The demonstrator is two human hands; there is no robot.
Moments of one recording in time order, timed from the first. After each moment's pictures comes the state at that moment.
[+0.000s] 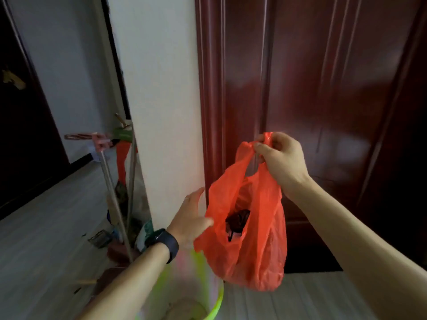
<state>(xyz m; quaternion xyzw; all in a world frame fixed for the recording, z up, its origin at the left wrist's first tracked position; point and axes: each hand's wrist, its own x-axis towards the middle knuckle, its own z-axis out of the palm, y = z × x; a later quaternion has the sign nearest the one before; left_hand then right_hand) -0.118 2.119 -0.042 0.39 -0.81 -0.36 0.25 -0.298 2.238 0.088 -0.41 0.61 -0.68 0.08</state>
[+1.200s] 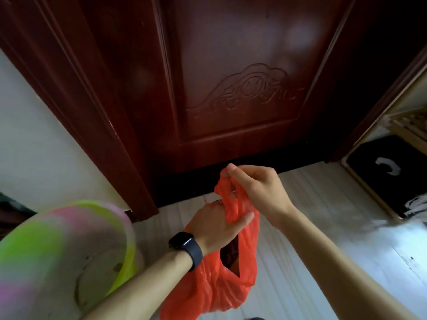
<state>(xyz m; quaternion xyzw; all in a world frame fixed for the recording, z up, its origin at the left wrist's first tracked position) -0.344 2.214 -0.272 0.23 -0.92 -0.32 0.09 -0.444 2.295 -0.183 -0.30 0.72 -0.55 0.29</state>
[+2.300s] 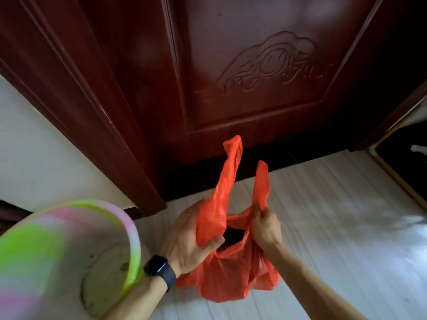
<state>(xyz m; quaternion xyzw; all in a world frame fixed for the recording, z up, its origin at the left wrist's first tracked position) -0.282 2.145 -0.374 0.22 -0.89 -0.38 0.15 -0.449 2.272 -0.387 -0.08 0.88 -0.40 0.25</state>
